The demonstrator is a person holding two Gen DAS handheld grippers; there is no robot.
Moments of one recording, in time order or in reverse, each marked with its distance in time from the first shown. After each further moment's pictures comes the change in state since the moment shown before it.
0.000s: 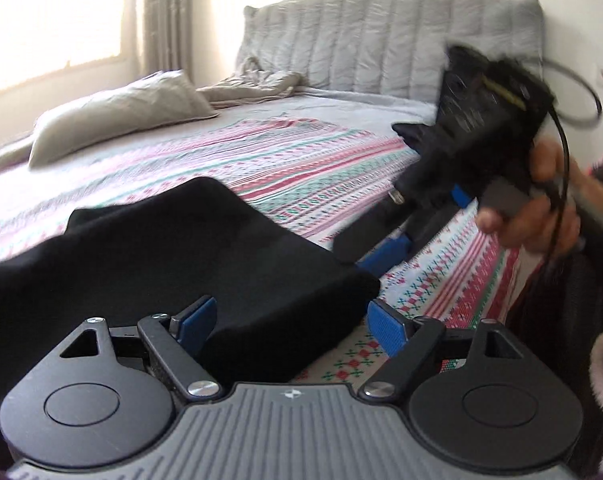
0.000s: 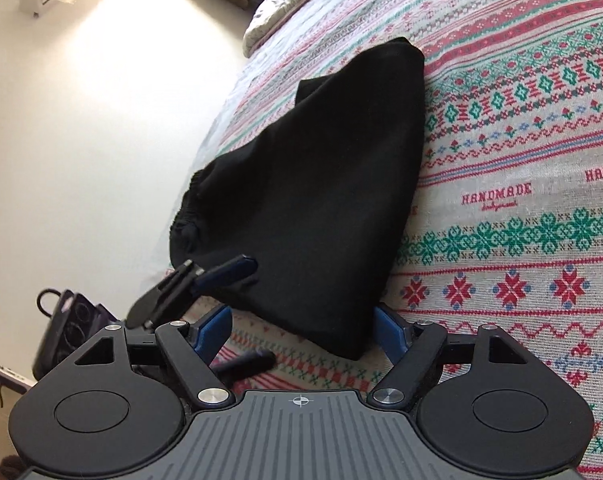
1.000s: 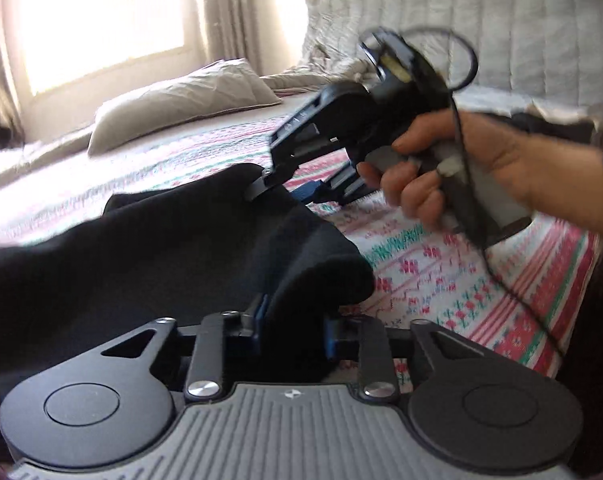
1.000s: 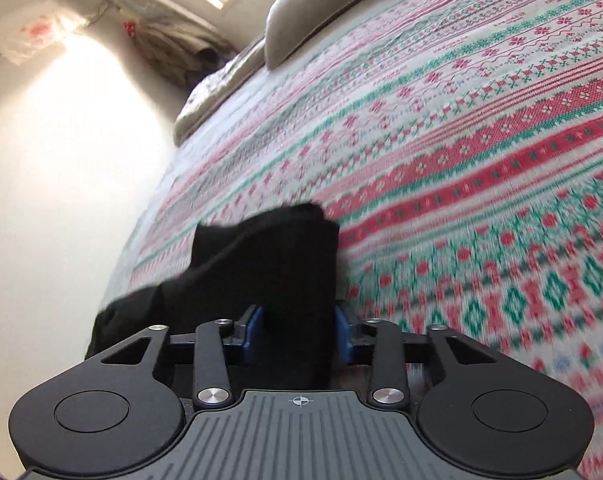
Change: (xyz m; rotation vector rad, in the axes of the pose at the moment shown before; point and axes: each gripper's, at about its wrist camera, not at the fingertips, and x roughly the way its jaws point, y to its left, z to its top) left arm 0.022 -0.012 0.002 -0.100 0.028 0.220; right arm 0.046 -0.052 0.108 0.059 -0.288 -0.206
